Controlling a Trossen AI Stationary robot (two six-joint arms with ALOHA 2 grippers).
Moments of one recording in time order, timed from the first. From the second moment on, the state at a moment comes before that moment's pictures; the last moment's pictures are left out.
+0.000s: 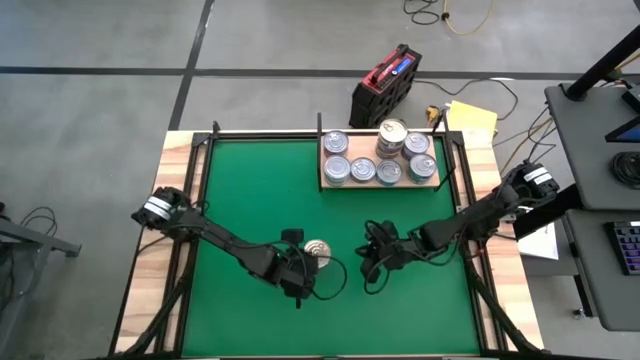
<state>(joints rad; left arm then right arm) -0.45 1.87 1.28 -0.65 -0.53 -0.32 0.39 1.51 0.76 -0.05 0.39 0.88</state>
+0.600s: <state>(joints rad) -0.45 1.87 1.20 -0.63 -0.56 -0.40 0.37 1.55 0.76 0.06 0.38 0.90</state>
